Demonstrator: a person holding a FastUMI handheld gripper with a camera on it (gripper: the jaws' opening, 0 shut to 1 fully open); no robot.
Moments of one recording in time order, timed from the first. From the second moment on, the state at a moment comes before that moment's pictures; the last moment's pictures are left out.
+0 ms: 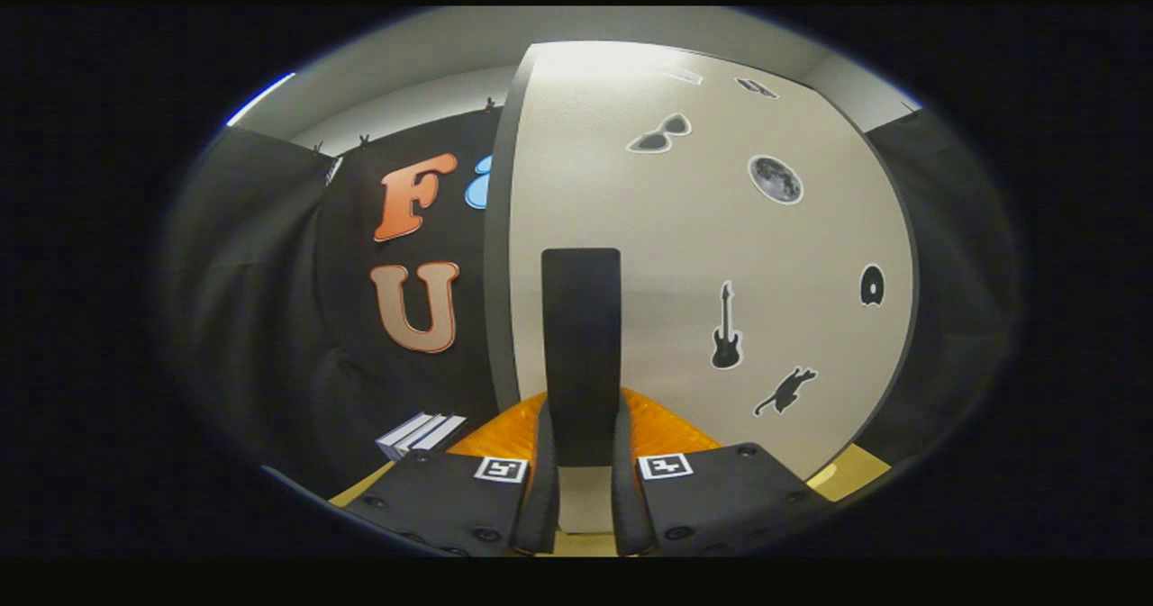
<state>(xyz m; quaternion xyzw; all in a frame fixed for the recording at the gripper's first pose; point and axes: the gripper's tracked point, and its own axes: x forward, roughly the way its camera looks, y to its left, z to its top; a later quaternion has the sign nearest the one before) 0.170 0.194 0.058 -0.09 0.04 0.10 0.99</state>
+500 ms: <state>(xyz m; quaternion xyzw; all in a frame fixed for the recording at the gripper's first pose) 0.092 0.157 0.071 -0.08 0.04 0.12 0.99</state>
